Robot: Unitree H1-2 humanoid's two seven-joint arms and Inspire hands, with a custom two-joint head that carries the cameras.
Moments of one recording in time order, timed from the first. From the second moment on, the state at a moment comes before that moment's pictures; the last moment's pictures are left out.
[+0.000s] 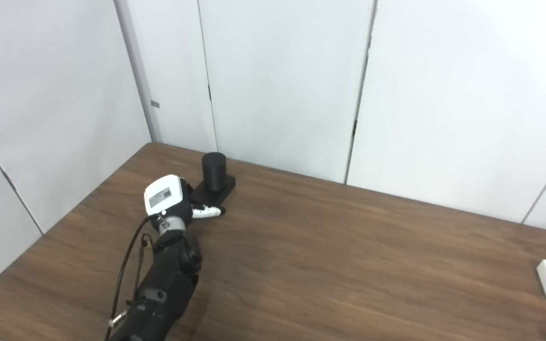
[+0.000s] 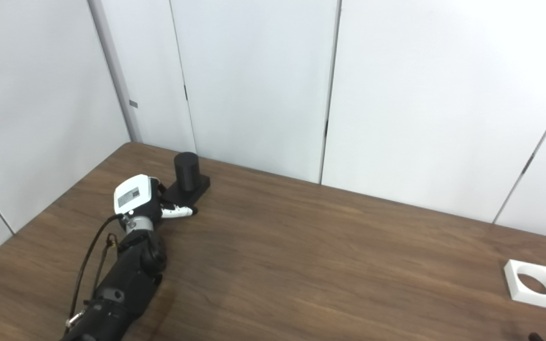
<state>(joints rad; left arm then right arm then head) -0.43 0.32 0.06 0.52 0.87 0.46 0.30 0.25 -0.19 -0.21 -0.18 0.30 -0.05 0.18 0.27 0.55</state>
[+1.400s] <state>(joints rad) -0.07 0.37 -0.29 -0.21 0.64 0.30 -0.12 0.29 -0.15 -0.13 -0.31 0.24 0.06 0.07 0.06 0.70</state>
